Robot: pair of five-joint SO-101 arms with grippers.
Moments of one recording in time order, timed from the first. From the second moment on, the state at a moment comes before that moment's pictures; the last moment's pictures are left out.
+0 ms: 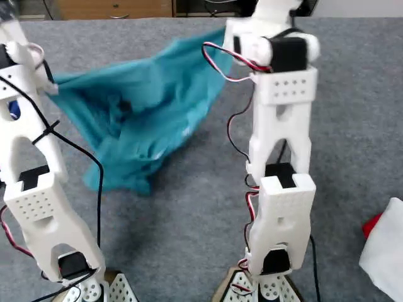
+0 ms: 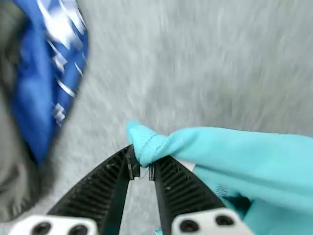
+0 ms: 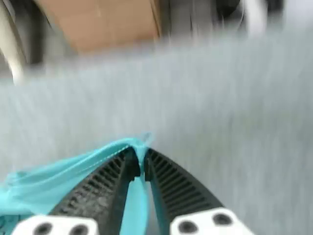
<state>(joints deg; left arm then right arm) -23.6 30.8 -62.2 97.3 -8.0 -10.2 30.6 -78.4 91.3 -22.8</state>
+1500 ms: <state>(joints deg) -24.4 -16.4 -63.8 100.3 -6.5 -0.3 -18.3 -52.4 69.5 -18.7</state>
